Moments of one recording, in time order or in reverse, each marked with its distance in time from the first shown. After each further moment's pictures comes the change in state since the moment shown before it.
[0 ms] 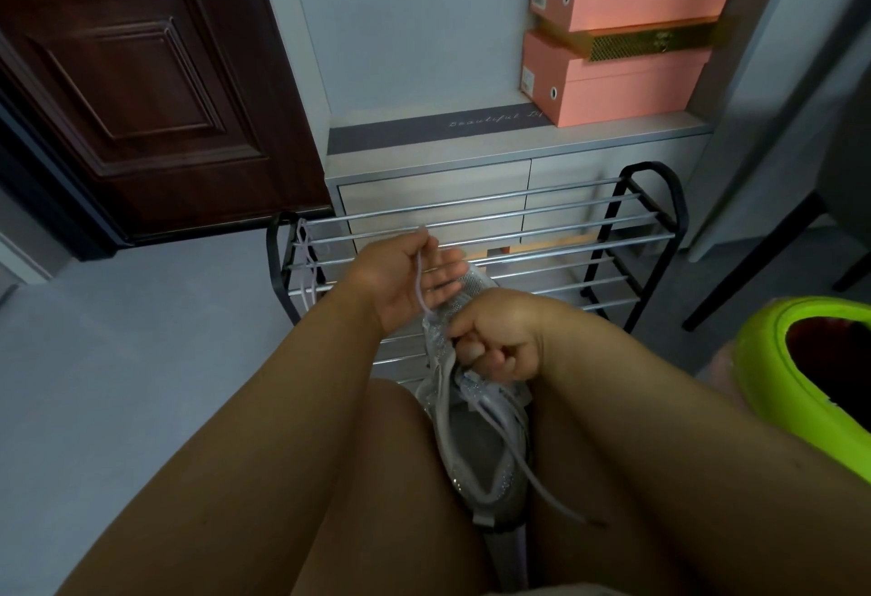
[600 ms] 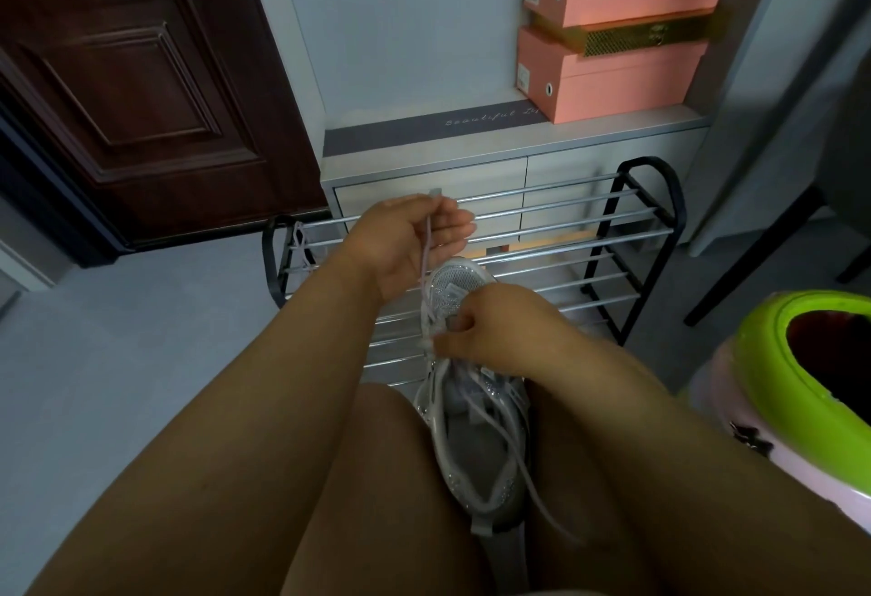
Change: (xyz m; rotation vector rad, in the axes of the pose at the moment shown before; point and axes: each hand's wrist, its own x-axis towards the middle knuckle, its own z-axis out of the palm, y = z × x) left_hand 0.010 0.024 0.013 0.115 -0.124 0.242; right_hand -0.015 0.010 0.000 -0.894 0.574 -0.425
